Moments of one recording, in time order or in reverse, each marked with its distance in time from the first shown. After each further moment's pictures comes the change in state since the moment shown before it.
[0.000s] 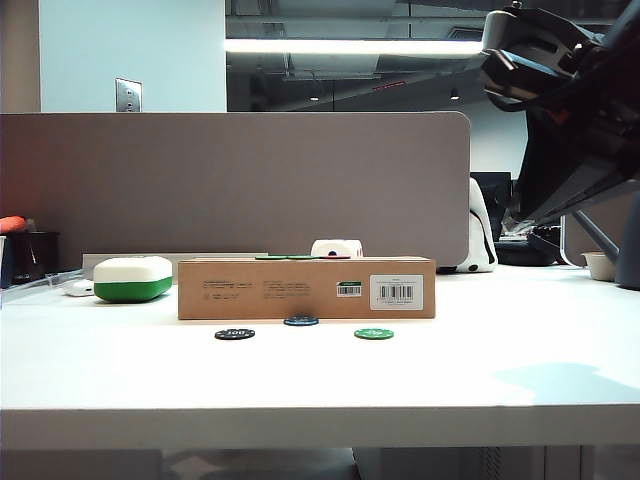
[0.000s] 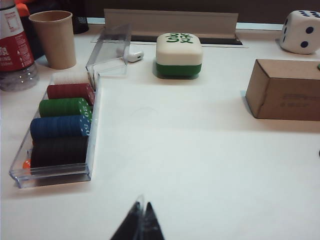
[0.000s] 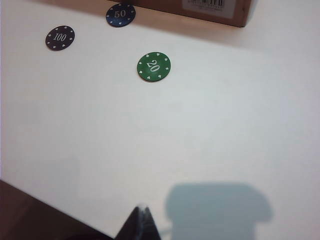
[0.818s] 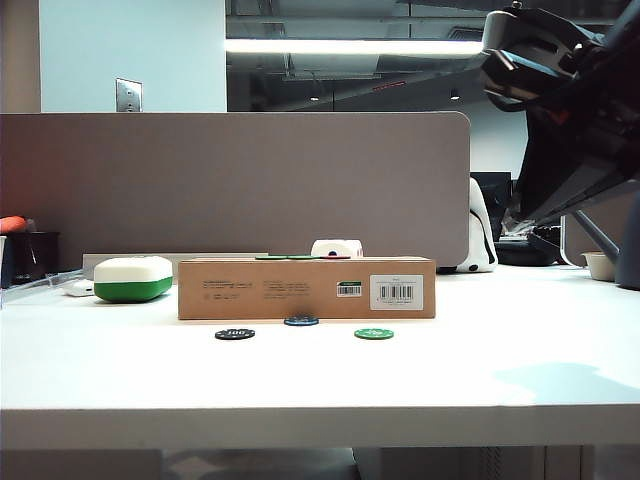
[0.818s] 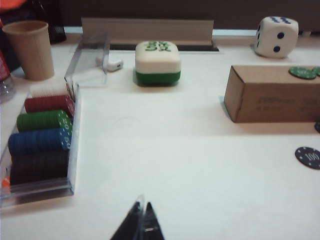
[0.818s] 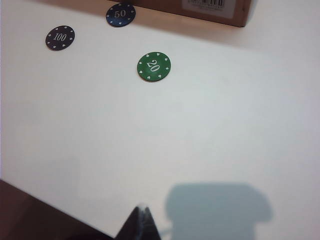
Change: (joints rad) left arm 0.082 0.000 -0.003 0.036 0.161 0.027; right arm 0.000 0.000 0.000 0.000 0.000 0.000
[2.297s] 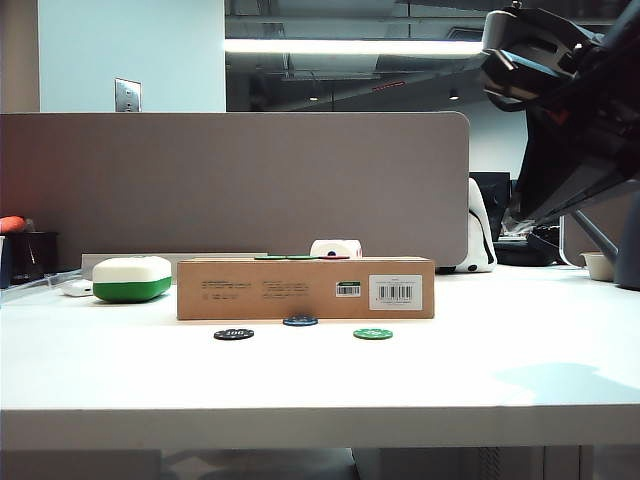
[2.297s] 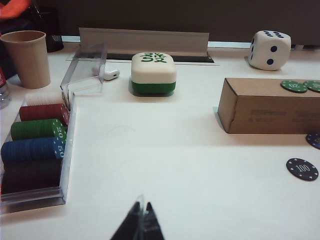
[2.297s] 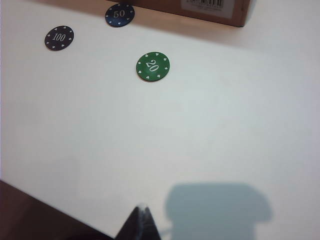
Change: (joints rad) left arm -0.046 0.000 -0.001 0.029 -0.039 -0.031; right arm 0.000 0.000 0.000 0.000 0.000 0.000
